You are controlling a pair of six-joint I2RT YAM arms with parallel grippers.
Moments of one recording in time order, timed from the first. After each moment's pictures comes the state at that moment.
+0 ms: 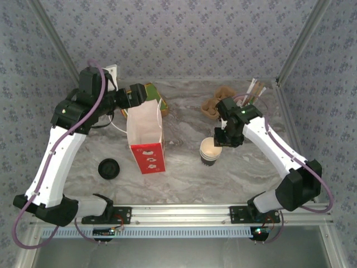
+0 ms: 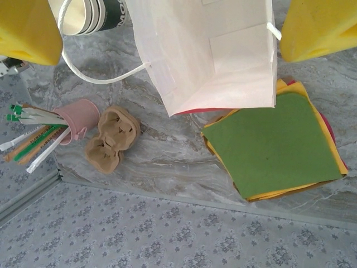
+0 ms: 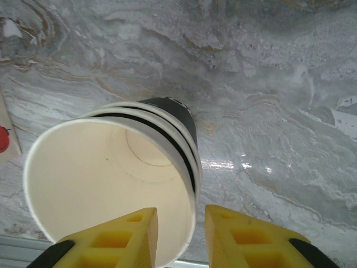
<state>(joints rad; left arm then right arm) -0.43 1.28 1.75 -1.03 0.01 -0.49 0.46 1.43 1.31 -1.25 -0.07 0.45</state>
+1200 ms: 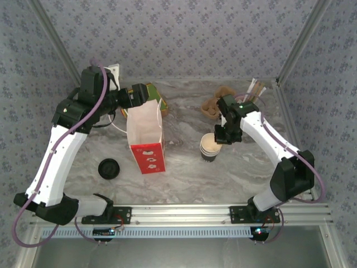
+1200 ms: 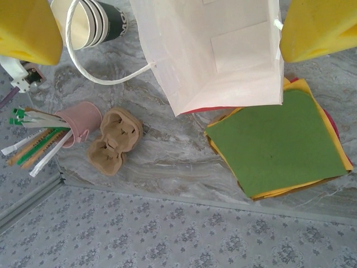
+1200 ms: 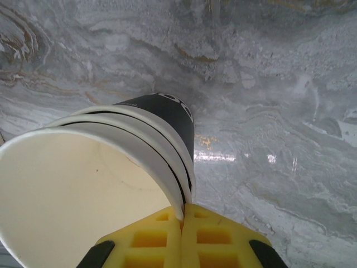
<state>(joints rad) -0.45 1.29 1.77 -1.03 0.01 -0.48 0.40 1.53 1.35 -1.22 -0.10 0.41</state>
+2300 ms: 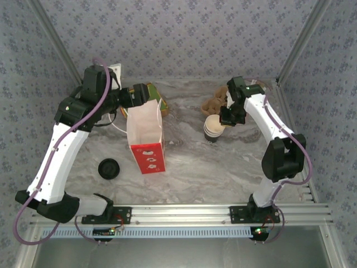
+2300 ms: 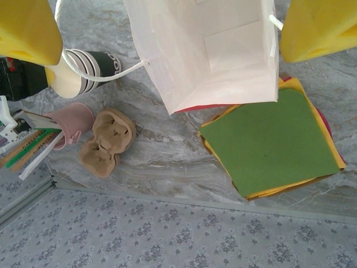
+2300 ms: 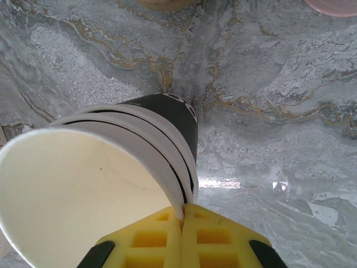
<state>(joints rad) -0.46 1.31 1.78 -1.04 -0.02 -0.46 0.23 1.74 1.60 -1.21 -0.16 0.30</state>
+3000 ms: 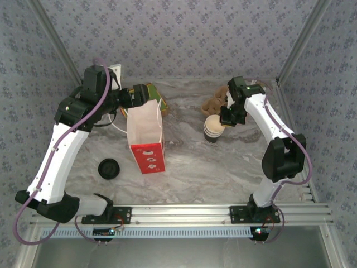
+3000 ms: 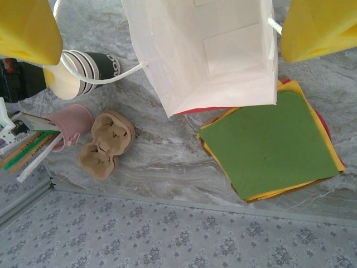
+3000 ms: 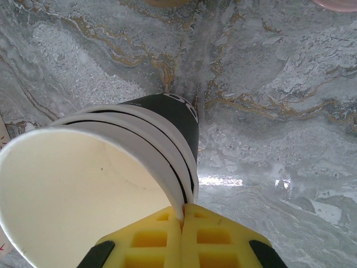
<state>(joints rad) -0.46 1.31 1.79 -1.05 -0.02 -0.46 0.23 1.74 1.60 -1.21 -0.17 0.30</state>
